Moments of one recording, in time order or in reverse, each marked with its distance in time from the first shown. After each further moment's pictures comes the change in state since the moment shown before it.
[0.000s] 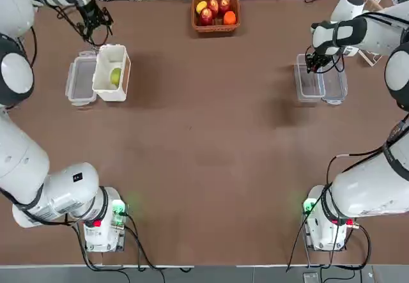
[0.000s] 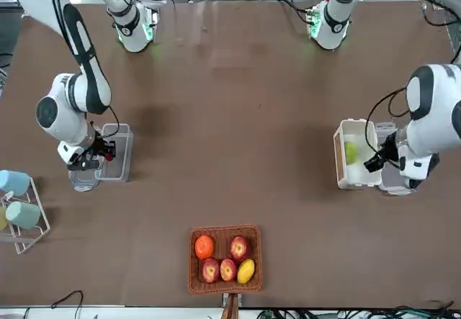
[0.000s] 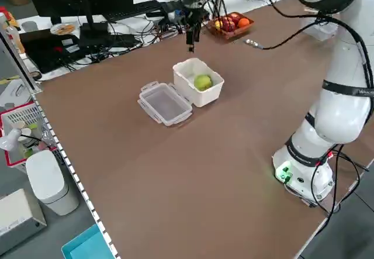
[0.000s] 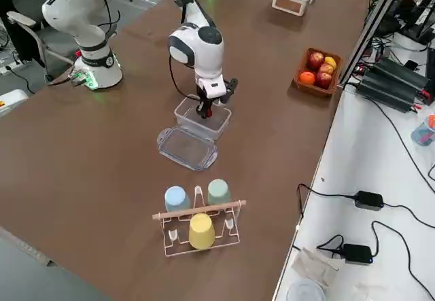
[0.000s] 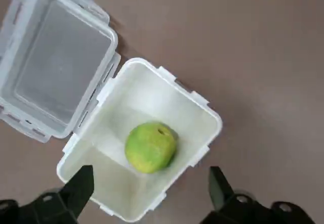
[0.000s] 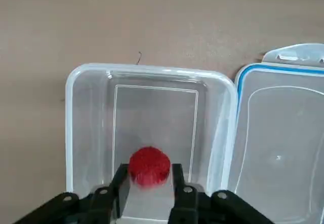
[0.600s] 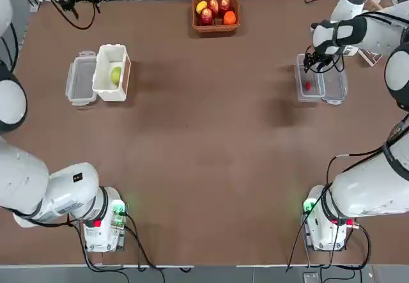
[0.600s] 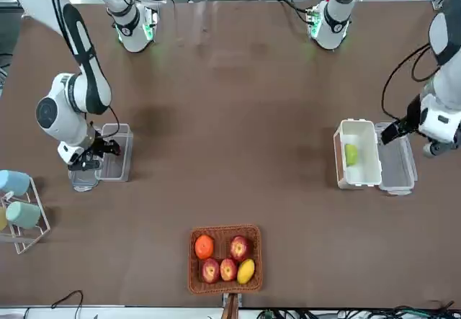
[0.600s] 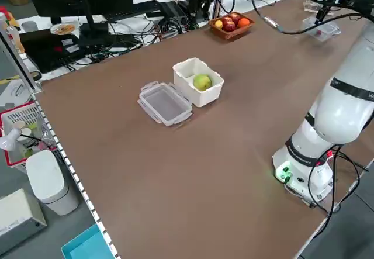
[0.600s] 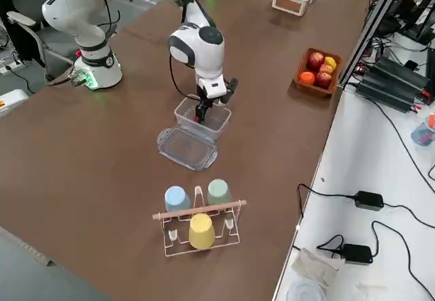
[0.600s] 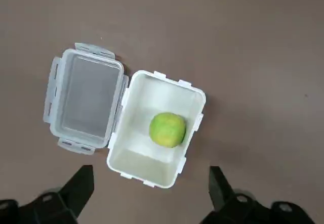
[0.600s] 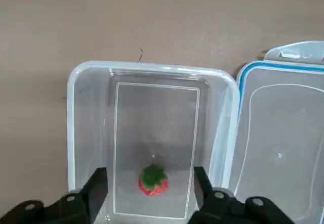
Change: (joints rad) left arm -0.002 -0.194 -0.008 0.045 -0.015 -0.147 0.292; right arm 0.002 -0.001 0.002 0.021 0.000 -0.045 0.006
